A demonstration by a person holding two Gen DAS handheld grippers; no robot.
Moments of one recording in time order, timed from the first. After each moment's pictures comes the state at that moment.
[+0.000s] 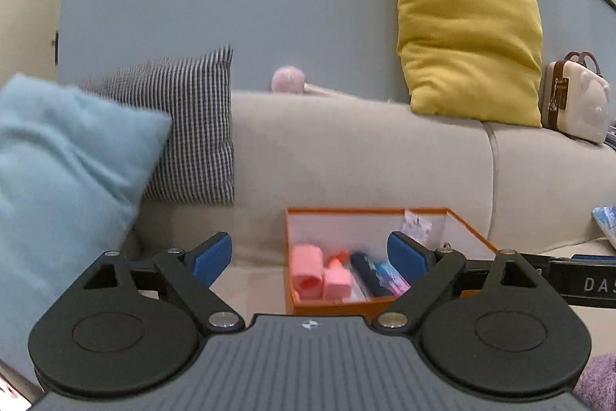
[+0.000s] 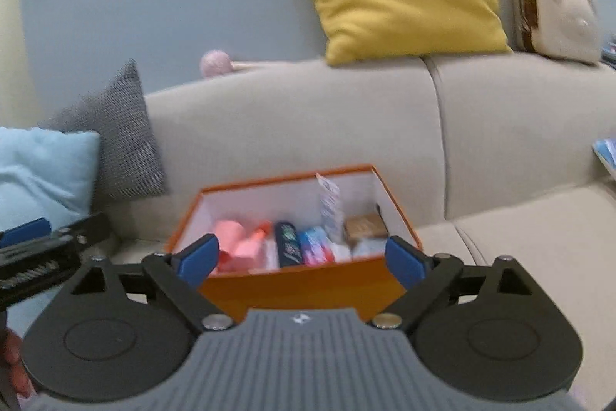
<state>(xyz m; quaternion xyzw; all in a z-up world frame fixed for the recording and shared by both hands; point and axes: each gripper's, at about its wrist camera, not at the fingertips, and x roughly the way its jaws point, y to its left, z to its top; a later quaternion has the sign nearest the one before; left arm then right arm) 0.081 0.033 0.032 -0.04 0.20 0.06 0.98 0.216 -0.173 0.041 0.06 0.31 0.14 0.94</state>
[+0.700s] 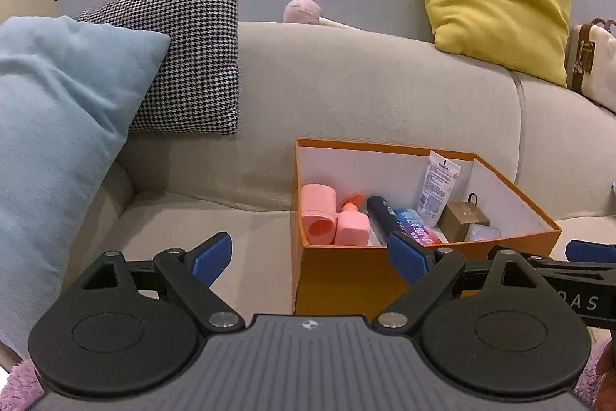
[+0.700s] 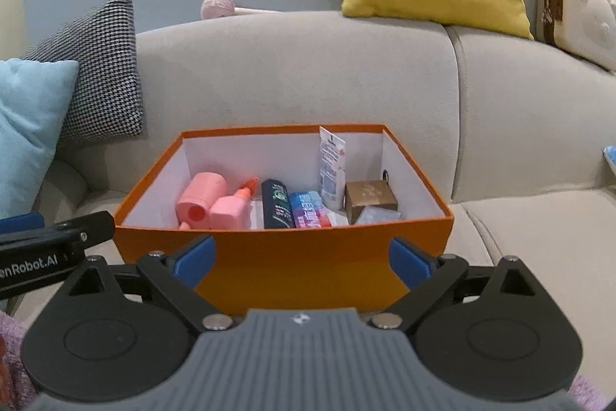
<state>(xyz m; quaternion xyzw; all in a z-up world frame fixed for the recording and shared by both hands) 0.108 0.040 -0.021 -0.05 0.27 0.07 0.96 0.239 -0.144 -0.017 0.01 0.32 0.14 0.94</state>
